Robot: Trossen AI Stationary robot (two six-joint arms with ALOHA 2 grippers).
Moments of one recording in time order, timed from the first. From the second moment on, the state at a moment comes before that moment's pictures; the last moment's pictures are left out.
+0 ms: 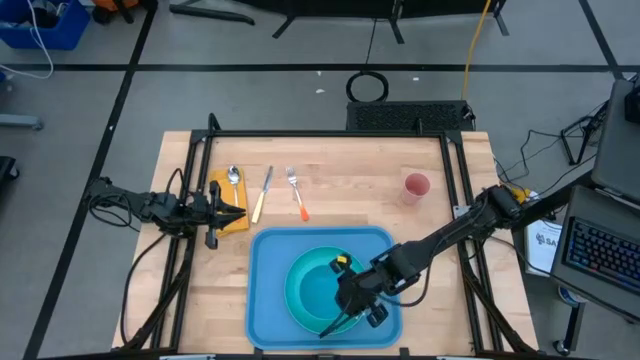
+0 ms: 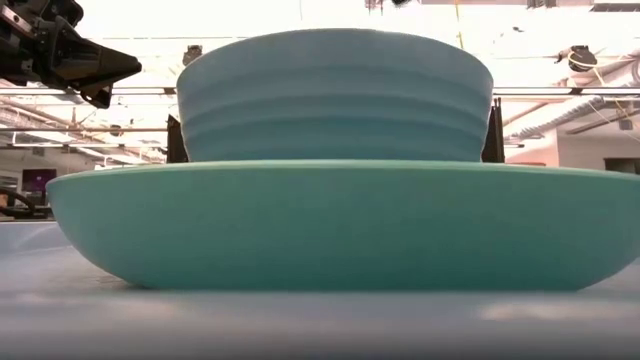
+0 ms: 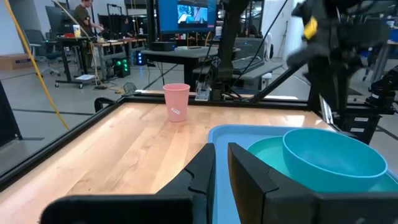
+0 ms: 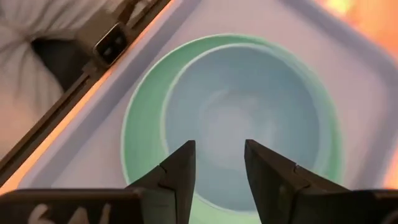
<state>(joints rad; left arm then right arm) -0.33 0.05 0.12 -0.08 -0.38 -0.04 0.51 1.81 1.55 -0.72 0.06 -0.16</state>
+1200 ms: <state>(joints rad) -0.33 0.05 0.12 -0.09 -0.38 -0.05 0.25 1.61 1.55 -1.39 0.61 0.44</state>
